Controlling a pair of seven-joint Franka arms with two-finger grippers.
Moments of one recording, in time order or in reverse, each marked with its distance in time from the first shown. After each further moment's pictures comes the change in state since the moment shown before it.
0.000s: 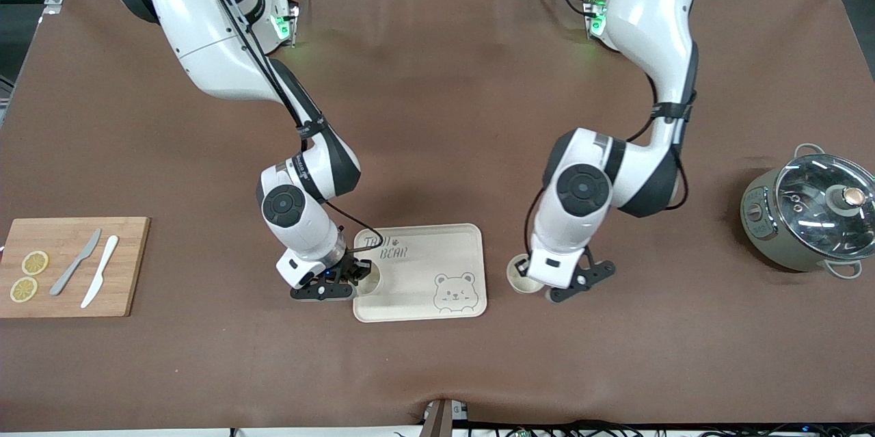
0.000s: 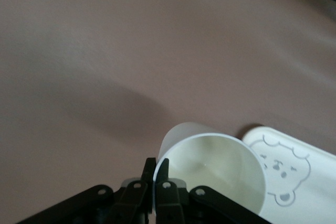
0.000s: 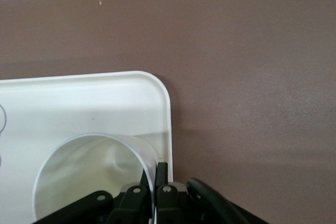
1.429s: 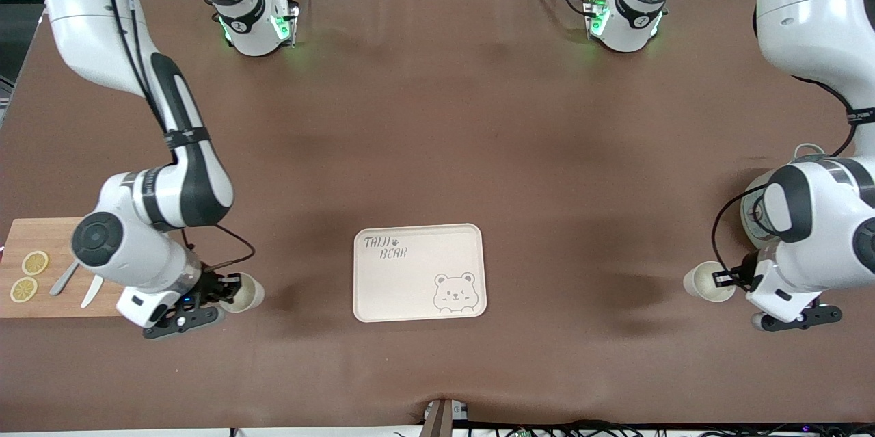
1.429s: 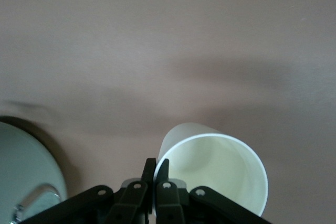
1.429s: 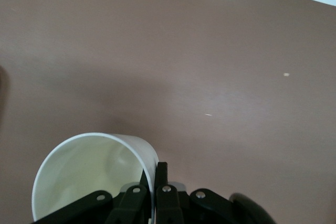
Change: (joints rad) left arm 0.489 -0.040 -0.006 -0.029 -0.002 -0.129 0.836; right arm -0.328 -0.120 -0.014 0.088 0.002 -0.323 -0.640
